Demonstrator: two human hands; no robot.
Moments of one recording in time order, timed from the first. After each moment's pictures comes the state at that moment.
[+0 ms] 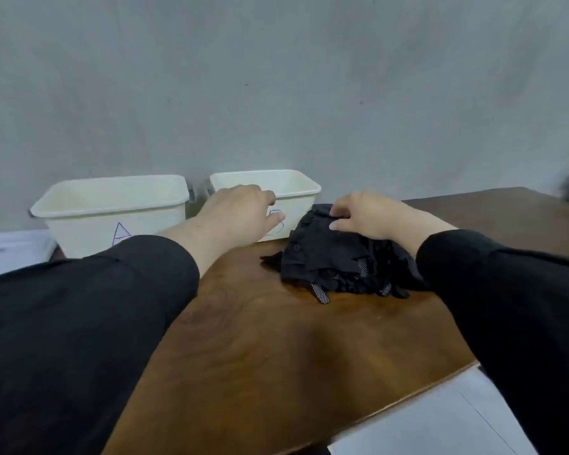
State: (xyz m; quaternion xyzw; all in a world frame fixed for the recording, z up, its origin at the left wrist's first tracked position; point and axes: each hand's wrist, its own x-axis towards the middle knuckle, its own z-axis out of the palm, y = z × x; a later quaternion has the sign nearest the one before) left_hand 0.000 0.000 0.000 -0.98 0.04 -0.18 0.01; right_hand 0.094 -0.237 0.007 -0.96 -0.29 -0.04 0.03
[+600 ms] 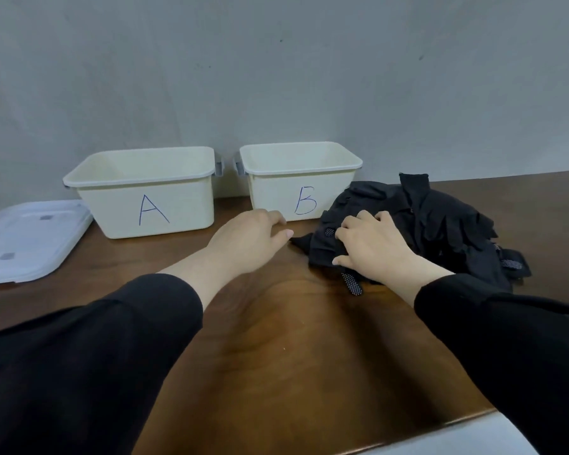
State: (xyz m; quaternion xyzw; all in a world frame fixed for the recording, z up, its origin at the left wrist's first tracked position) left_hand -0.001 0.017 -0.080 -0.98 -0.03 -0.12 -0.15; right_hand 0.114 -0.199 -0.112 -0.91 -0.34 -0.18 -0.15
